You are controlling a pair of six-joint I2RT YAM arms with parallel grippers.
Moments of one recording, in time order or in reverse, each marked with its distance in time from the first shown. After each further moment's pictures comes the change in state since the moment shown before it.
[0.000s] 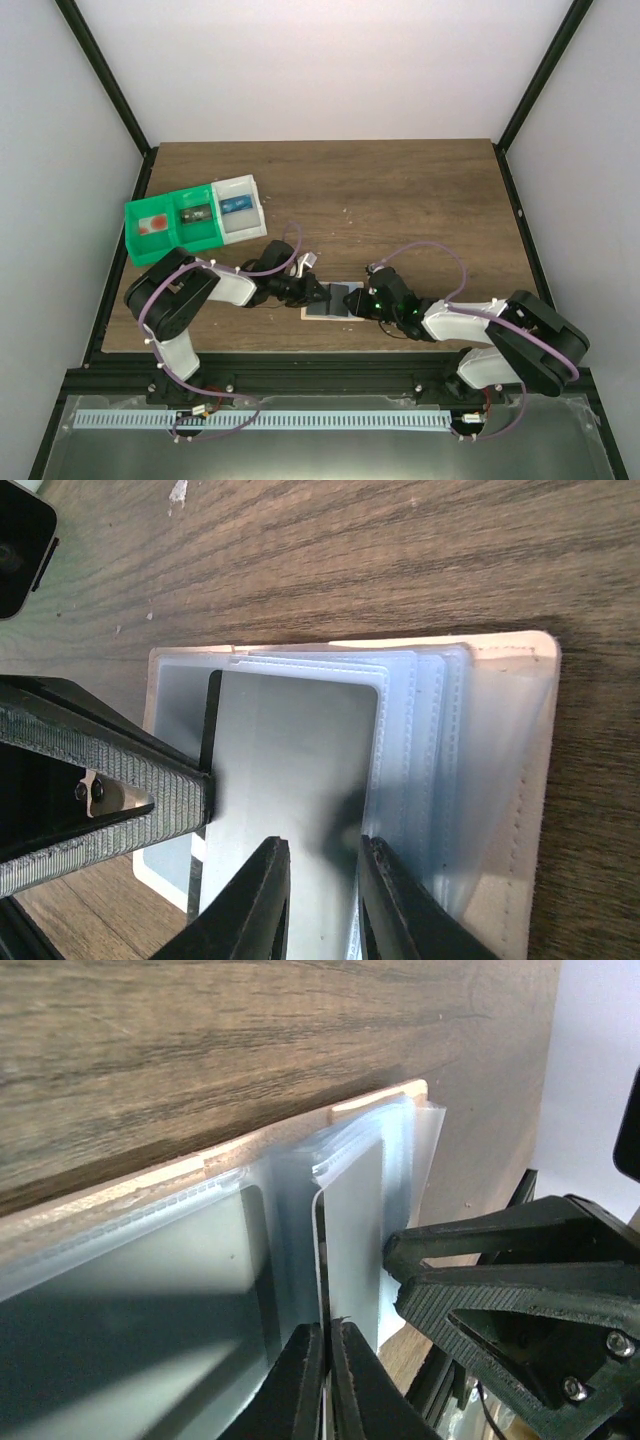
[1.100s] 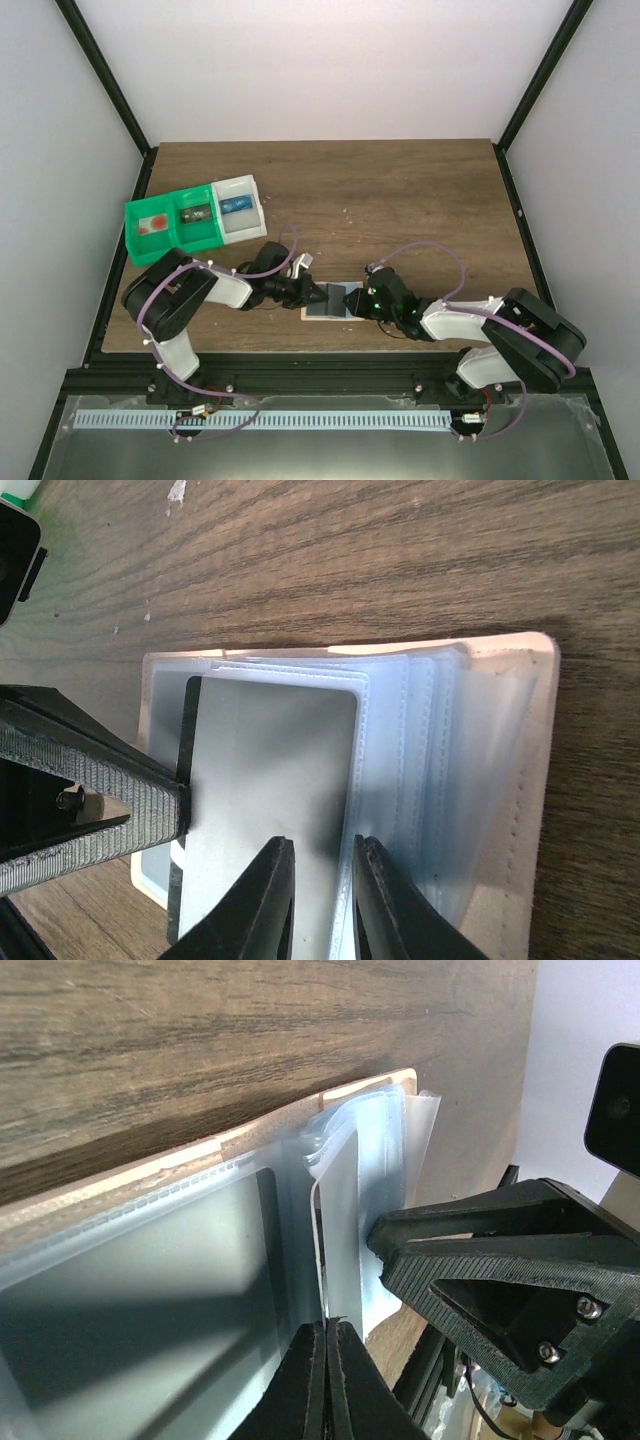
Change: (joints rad) left arm 0.024 -0.011 -0.044 0.059 0.035 -0.008; right arm 0.000 0.022 0.000 0.021 0.002 -0.004
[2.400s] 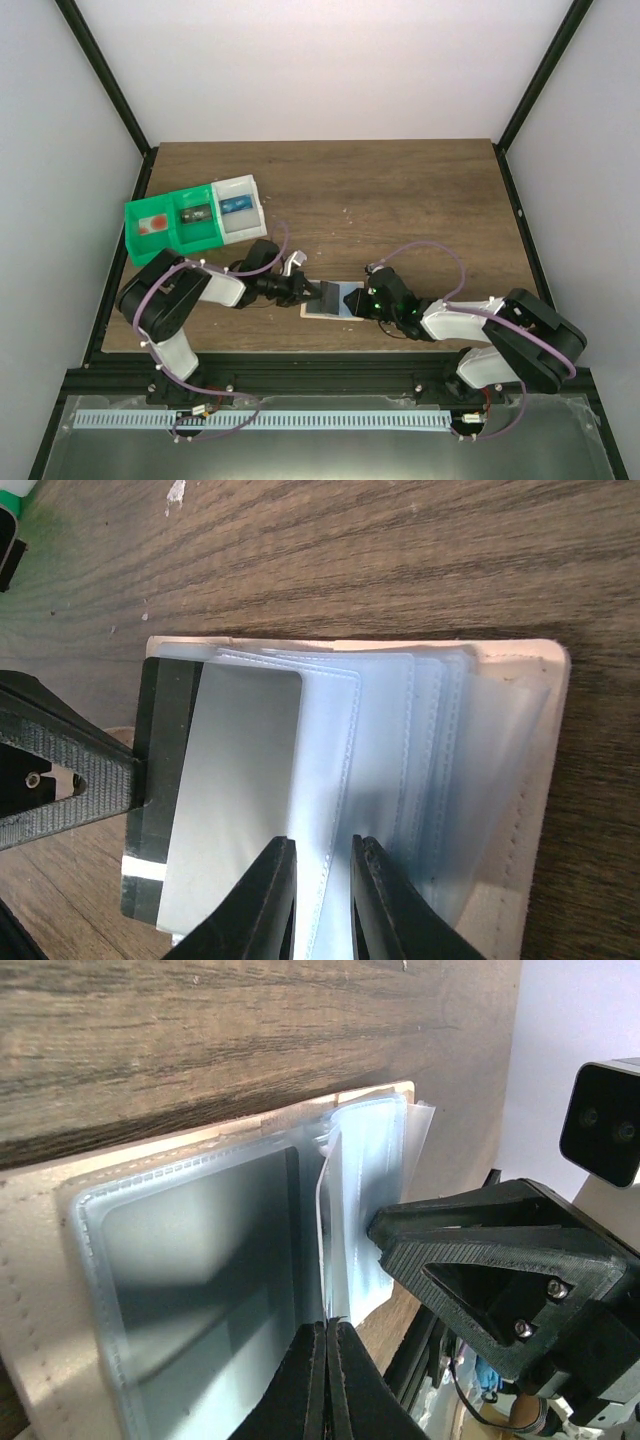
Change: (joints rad) left arm 0.065 -0.019 -0.027 0.009 0.064 0.006; right arm 0.000 -0.003 0.000 -0.006 0.007 -0.015
